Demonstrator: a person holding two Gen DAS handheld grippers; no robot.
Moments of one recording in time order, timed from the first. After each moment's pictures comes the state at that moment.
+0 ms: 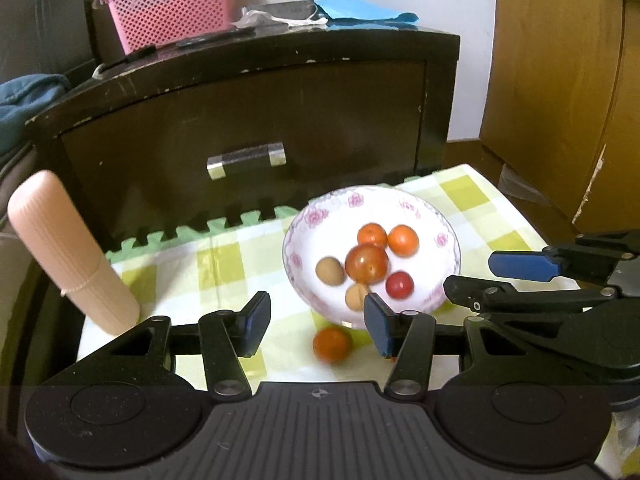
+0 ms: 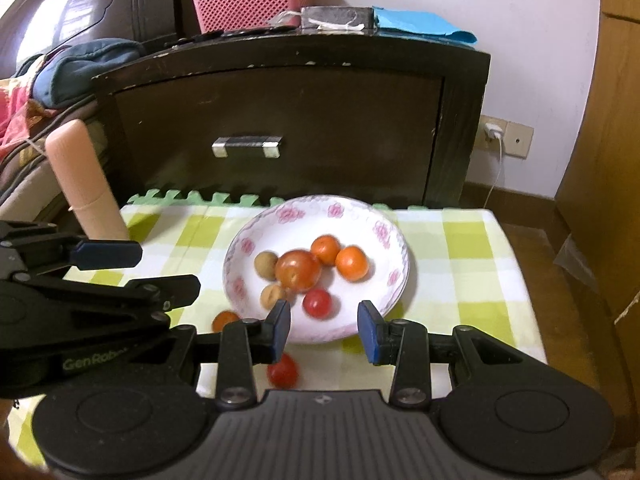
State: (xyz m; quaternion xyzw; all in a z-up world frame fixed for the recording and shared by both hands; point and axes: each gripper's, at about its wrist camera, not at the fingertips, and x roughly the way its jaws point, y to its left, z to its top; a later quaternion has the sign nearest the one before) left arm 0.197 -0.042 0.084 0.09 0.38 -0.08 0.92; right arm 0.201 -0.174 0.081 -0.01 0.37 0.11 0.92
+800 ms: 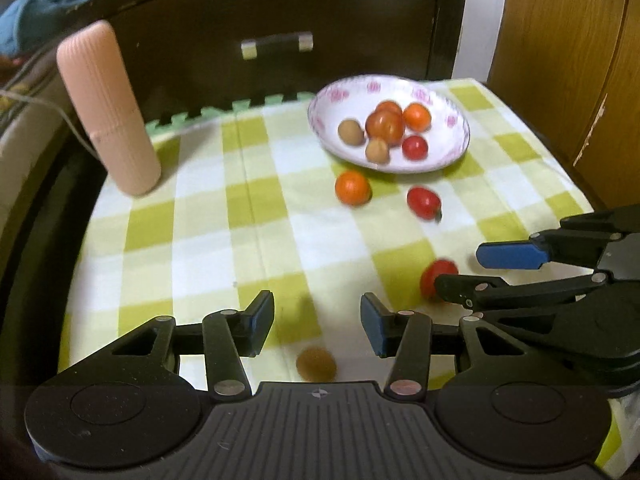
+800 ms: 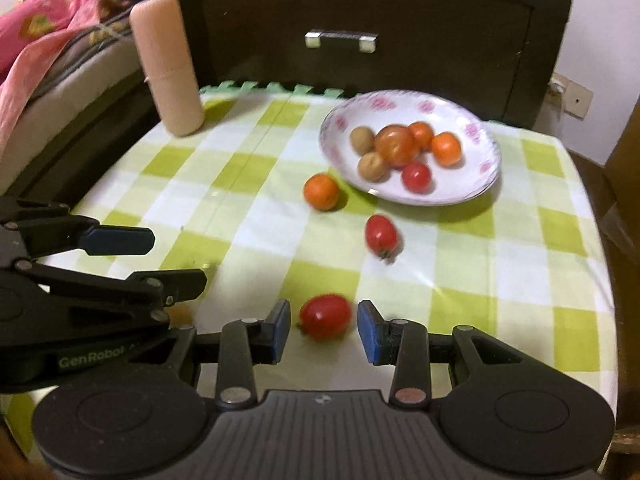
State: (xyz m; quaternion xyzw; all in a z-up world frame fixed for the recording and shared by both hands) left arm 0.125 -0.003 0.036 0.06 0.45 -0.07 0.89; right arm 0.142 -0.128 0.032 -0.05 0.45 0.18 0.87
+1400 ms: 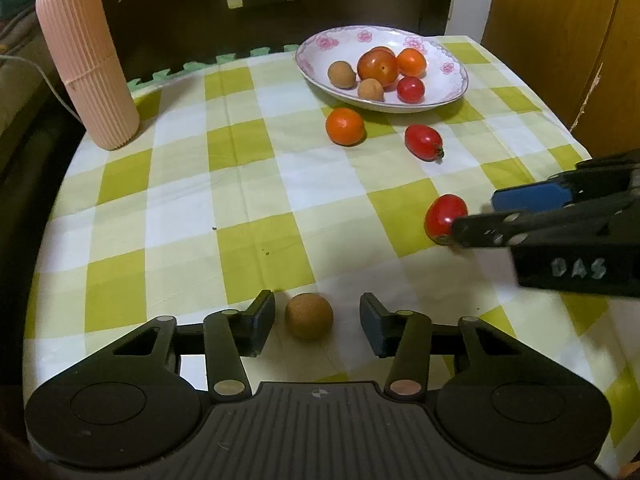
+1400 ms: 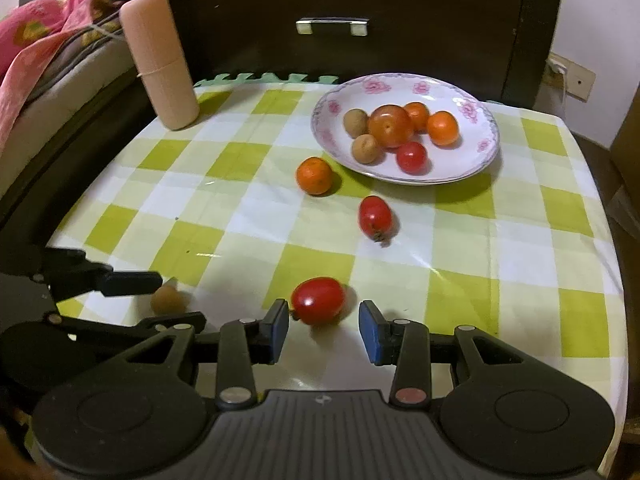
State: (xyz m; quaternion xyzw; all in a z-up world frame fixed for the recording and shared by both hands) left arm 0.119 0.001 -0.001 0.07 0.48 -0.08 0.87; right arm 0.145 -0.143 0.025 -0.03 0.46 0.18 0.87
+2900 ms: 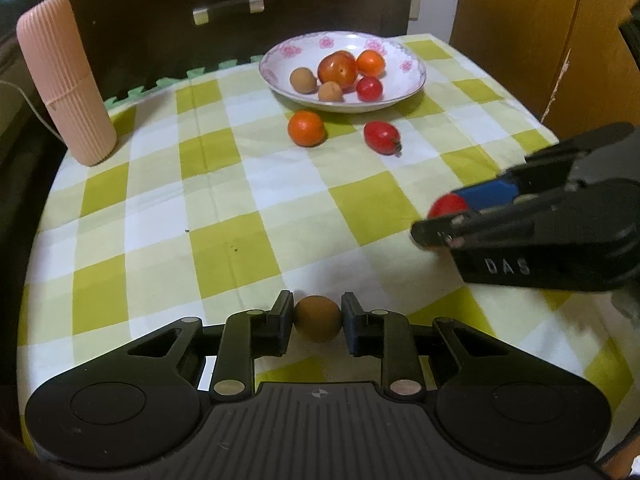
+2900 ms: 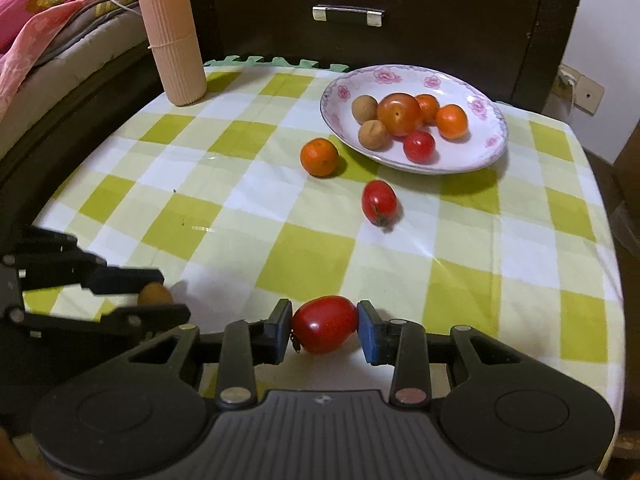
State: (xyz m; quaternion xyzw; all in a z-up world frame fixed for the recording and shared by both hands) left arm 0.099 -0.011 0.008 0.08 0.46 -0.13 0.87; right arm 0.133 -0.140 0.015 -0.07 0.46 0.19 0.87
